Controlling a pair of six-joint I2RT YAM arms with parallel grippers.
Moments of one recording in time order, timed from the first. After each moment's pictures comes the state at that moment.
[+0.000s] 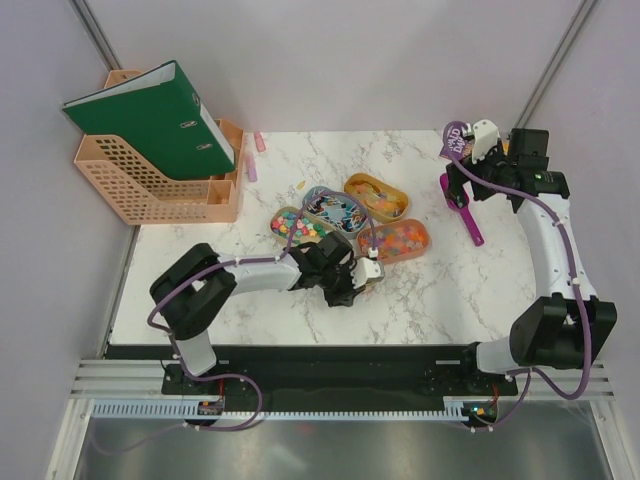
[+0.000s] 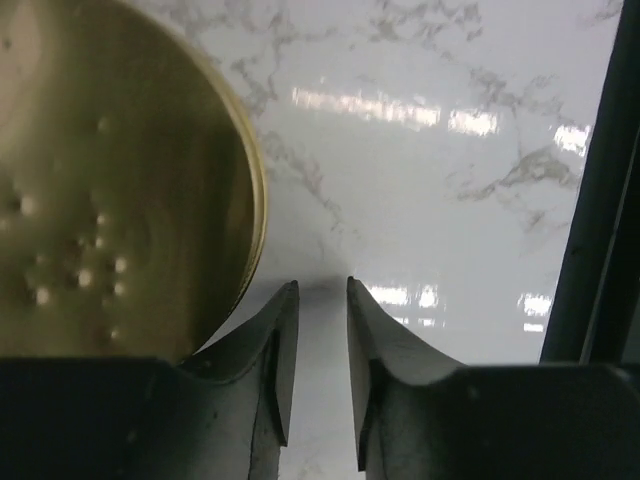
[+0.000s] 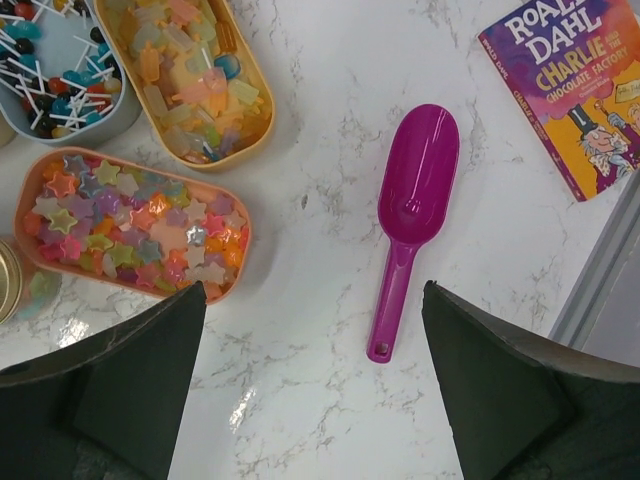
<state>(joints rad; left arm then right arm) -0.90 1.76 0.98 -0.19 0.40 0.39 -0.11 1.42 1.39 -0.70 -0.42 -0.46</state>
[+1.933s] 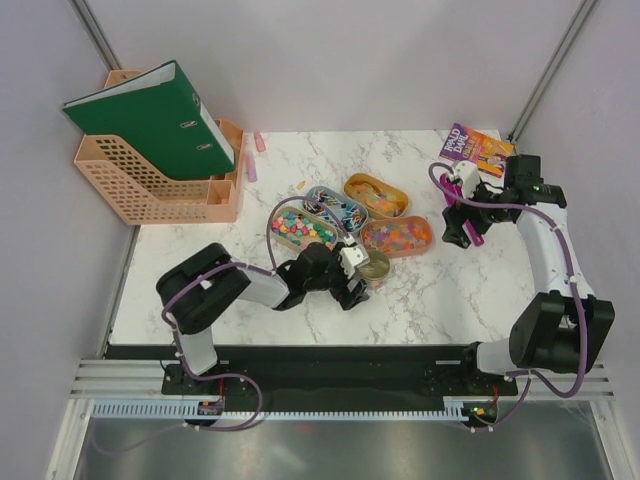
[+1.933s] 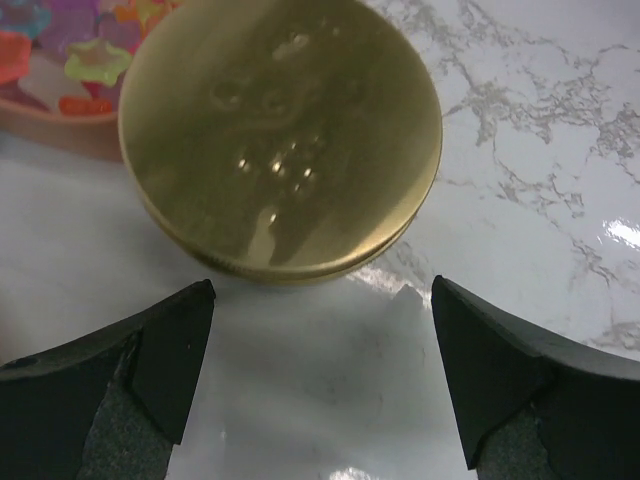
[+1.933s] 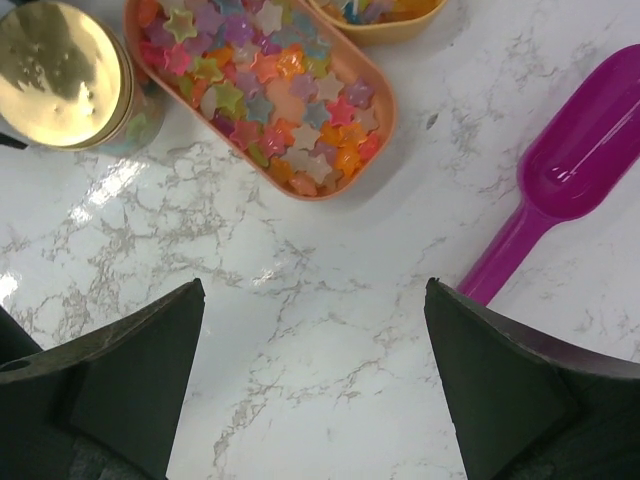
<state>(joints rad) -0.87 1.78 0.68 0.57 0.30 0.05 -0.17 1.41 1.27 -0.93 -0.62 -0.85</state>
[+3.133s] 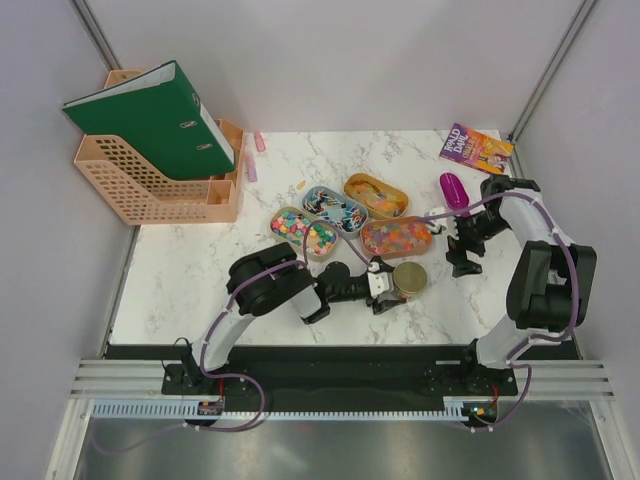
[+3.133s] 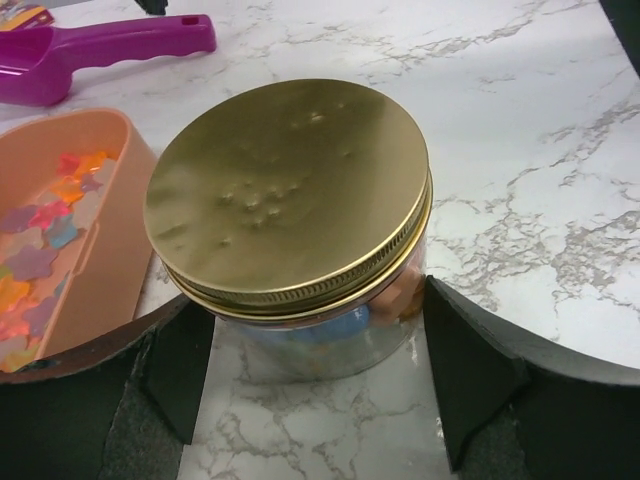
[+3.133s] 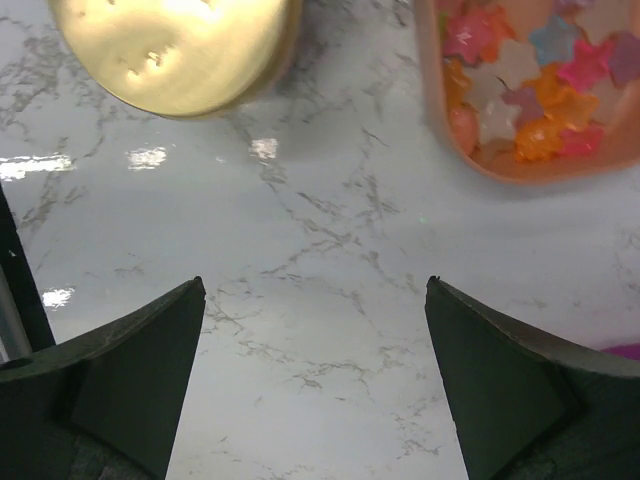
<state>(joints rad) -1.00 2.28 0.84 1.37 0.41 0.27 -0.15 1.68 1.26 -1.22 -0.52 -1.60</state>
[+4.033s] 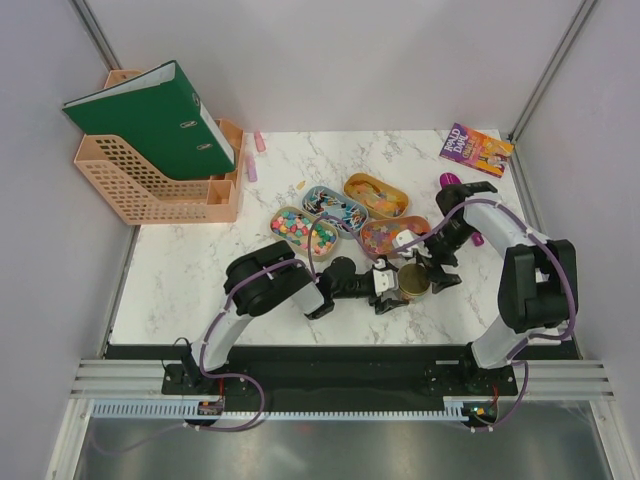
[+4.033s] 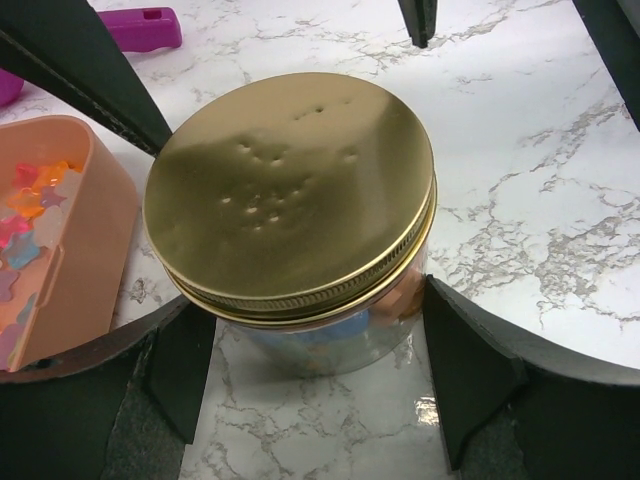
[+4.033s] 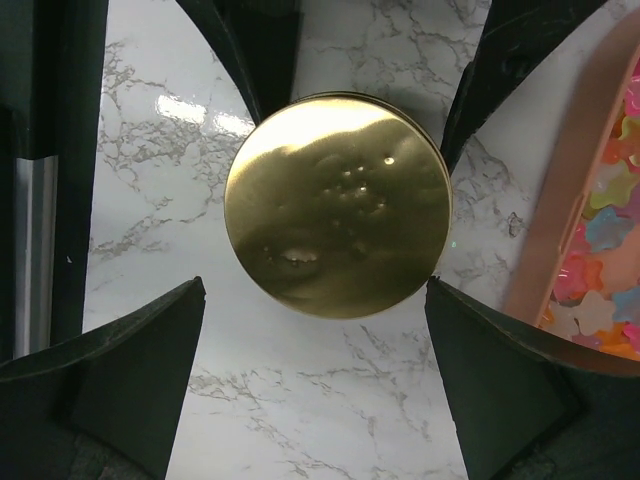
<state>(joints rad) -1.00 2.26 0.90 1.23 0.48 0.27 0.13 1.66 1.20 -1.32 -0.52 -1.72</state>
